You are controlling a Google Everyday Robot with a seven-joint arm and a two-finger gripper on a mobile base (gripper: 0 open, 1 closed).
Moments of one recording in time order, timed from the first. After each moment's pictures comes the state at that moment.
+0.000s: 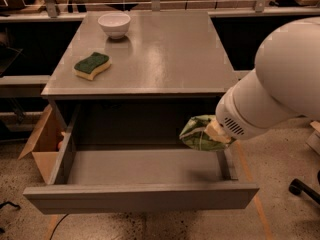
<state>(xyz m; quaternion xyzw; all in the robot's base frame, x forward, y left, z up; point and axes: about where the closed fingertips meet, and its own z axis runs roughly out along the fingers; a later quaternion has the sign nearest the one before) 0.435 -0.123 0.876 -0.40 0.88 -0.01 0.24</state>
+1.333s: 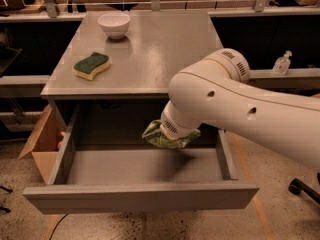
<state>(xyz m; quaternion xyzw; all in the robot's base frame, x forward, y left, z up) 0.509 -0.036 0.787 -0.40 0.89 0.00 0.23</state>
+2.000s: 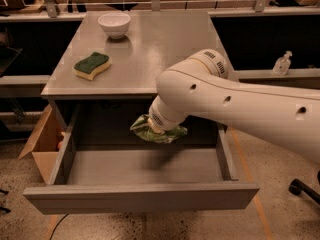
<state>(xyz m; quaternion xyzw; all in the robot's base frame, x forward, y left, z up) 0.544 0.003 0.770 -0.39 0.89 0.04 0.24</state>
